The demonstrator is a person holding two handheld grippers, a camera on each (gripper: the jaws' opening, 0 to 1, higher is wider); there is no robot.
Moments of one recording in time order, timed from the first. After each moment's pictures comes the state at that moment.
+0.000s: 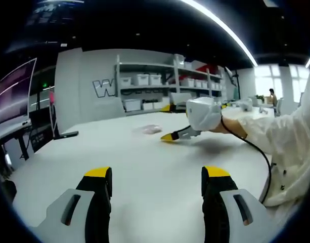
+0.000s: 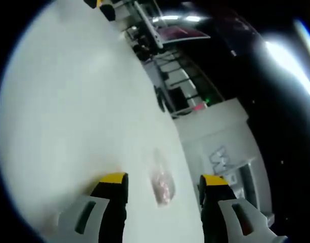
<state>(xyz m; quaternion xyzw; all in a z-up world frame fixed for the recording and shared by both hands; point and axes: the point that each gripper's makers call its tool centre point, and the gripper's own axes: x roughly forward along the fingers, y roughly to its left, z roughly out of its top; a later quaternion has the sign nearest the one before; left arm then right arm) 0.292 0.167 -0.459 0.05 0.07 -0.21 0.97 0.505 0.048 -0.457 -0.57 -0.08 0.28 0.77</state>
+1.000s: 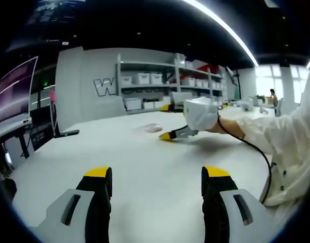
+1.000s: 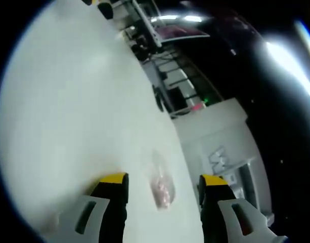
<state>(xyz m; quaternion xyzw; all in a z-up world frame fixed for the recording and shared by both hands) 0.292 0.171 -0.460 0.05 0.07 -0.21 0.97 0.513 0.056 -0.458 -0.57 -0.08 0.27 0.77</state>
